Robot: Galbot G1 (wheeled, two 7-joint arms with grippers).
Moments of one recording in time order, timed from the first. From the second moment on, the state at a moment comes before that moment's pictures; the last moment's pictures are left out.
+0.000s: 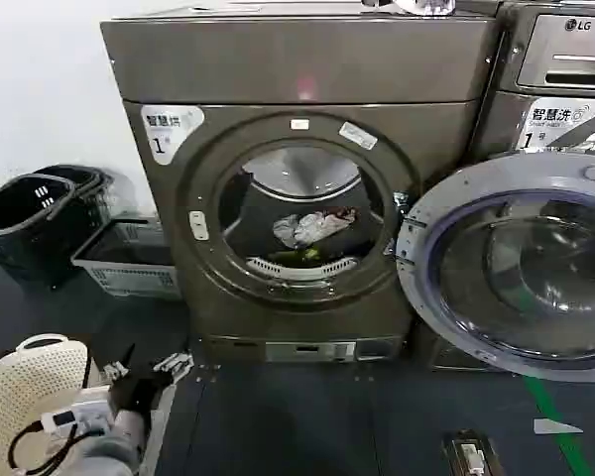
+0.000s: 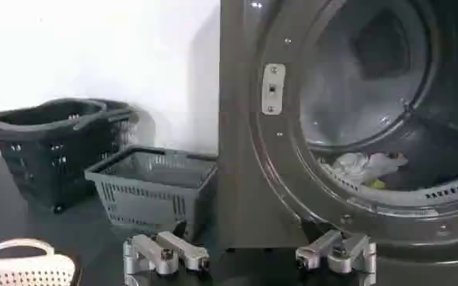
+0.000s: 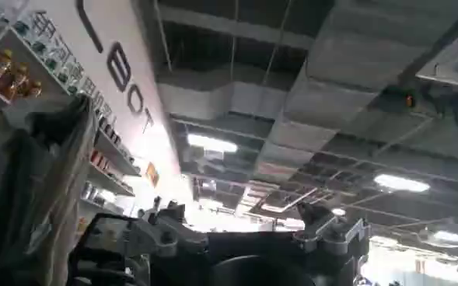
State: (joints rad) left arm 1.42 -1.50 -0.62 -2.38 -0.19 0.74 -0.18; right arm -1.60 1.03 2.42 1.65 0.26 -0.19 -0.07
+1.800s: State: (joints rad) left arm 1.44 -1.50 -0.61 -2.38 -0.18 0.74 -0.18; right arm -1.60 1.03 2.41 1.61 0.26 -0.12 -0.02
